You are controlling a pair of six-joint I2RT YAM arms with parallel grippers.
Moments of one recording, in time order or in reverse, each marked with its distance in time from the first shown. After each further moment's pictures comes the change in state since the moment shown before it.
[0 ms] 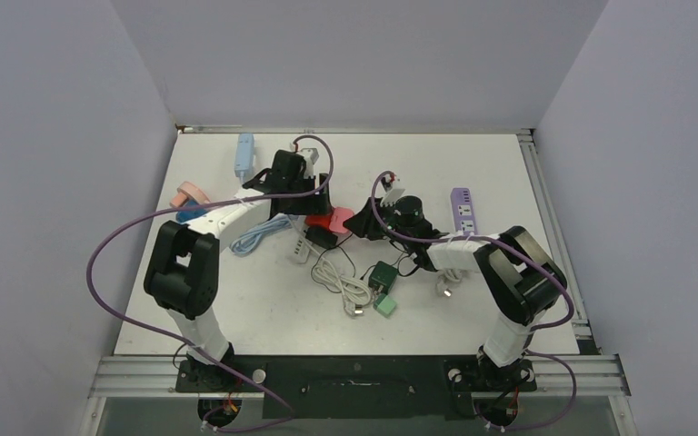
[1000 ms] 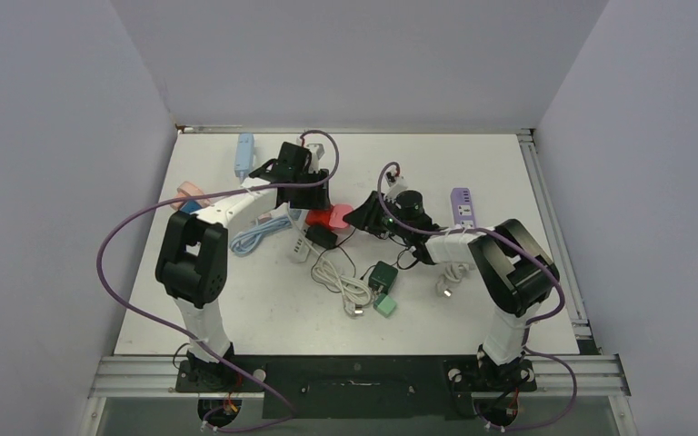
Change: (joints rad) left arm 0.004 0.105 0.143 -0.111 -0.005 0.044; right arm -0.036 0.062 0.037 0.033 -0.041 0.164
